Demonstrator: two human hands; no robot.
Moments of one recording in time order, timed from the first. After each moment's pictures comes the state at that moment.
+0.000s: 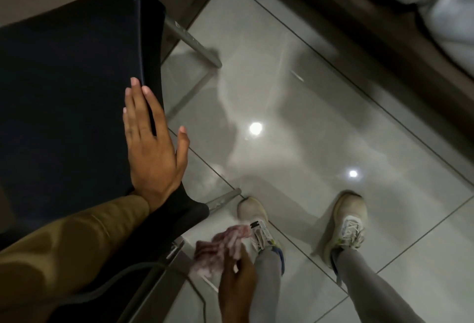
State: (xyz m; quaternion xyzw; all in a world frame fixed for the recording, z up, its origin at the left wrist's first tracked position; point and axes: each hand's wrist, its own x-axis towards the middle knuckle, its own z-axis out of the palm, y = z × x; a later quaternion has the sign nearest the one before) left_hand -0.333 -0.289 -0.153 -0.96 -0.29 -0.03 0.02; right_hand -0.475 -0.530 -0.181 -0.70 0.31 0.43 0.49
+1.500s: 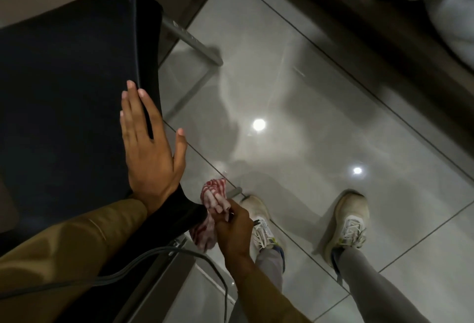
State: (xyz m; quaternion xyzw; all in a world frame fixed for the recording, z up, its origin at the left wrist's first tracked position) left_hand -0.325 -0.301 -0.138 -0.95 -0.31 -0.02 0.00; right_hand -0.387 -0.483 -0.204 -0.72 0.18 0.46 0.49
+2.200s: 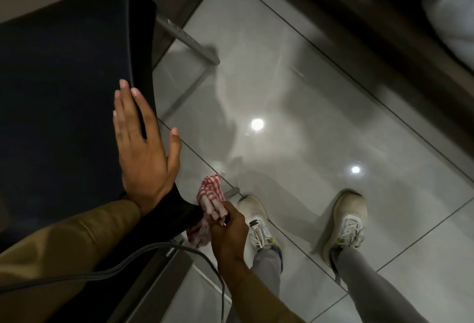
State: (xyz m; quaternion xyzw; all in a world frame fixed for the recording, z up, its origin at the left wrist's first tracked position) left_hand -0.324 -0.303 -0.133 -0.95 -0.31 -0.02 -0.02; right_hand -0.400 -0.484 -0.204 -0.68 0.23 0.45 0.53
